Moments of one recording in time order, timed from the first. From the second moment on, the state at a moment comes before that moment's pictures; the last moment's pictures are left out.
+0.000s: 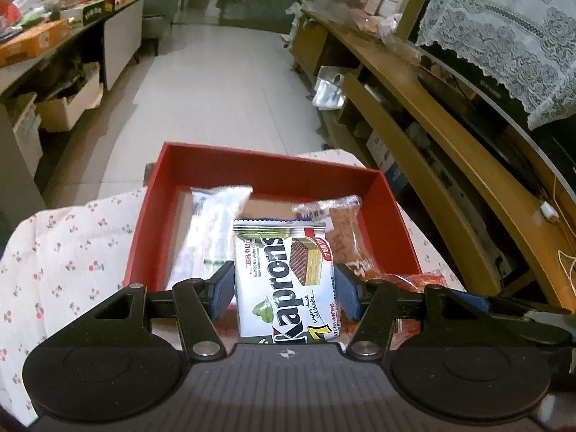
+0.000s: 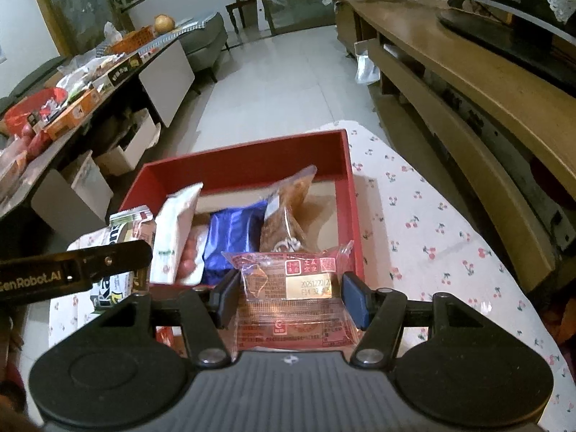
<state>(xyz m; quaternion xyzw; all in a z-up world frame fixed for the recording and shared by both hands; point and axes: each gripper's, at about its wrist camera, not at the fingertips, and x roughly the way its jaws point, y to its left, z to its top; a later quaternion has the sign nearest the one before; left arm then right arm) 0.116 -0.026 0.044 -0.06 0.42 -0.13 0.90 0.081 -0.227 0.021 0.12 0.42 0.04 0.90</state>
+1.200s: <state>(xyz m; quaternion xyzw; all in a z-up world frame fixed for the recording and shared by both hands) 0.183 -0.024 0.002 -0.04 0.46 -0.09 0.89 0.175 -0.208 -0.010 0.11 0.42 0.04 0.90</state>
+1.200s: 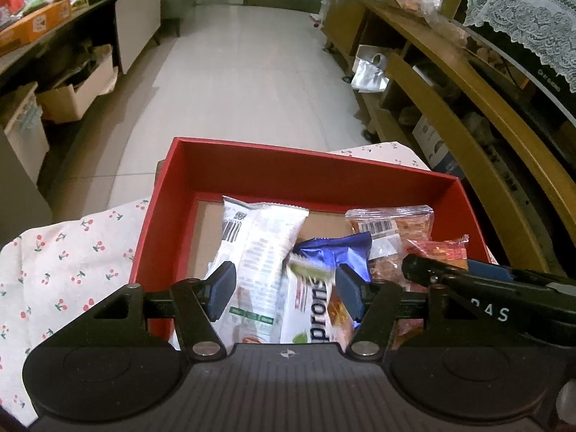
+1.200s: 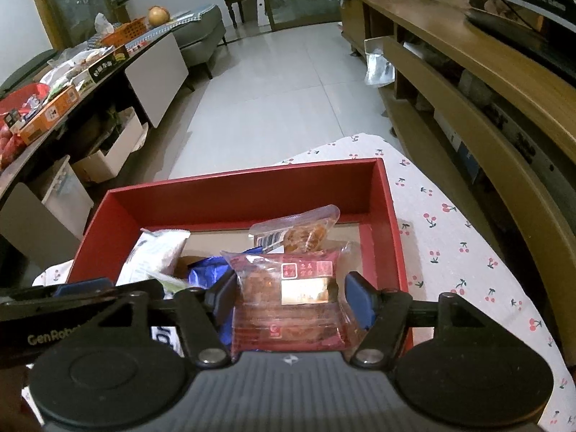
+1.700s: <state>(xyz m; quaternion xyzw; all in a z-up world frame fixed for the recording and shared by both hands) 0.169 -0.026 0.016 -0.04 0.45 -0.10 0.89 0.162 -0.211 0.009 0.11 0.39 0.03 0.91</state>
